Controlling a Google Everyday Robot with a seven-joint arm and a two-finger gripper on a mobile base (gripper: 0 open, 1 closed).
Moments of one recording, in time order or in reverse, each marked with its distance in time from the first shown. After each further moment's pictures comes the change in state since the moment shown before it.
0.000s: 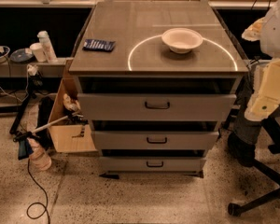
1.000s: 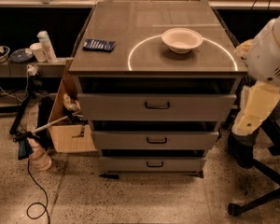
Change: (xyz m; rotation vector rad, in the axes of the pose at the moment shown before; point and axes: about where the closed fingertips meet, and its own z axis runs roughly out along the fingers) arm 0.003 0.008 0.039 0.021 -0.014 0.000
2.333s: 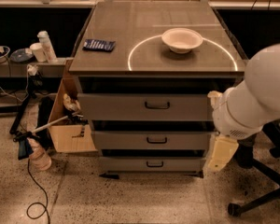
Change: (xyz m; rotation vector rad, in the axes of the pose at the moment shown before) arm 0.006 0.044 0.120 0.028 0.007 -0.055
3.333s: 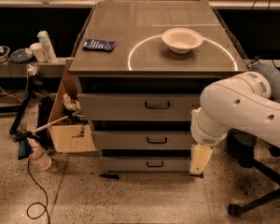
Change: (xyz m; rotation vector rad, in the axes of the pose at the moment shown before) arm 0.011 0.000 0.126 -0.087 0.084 -0.023
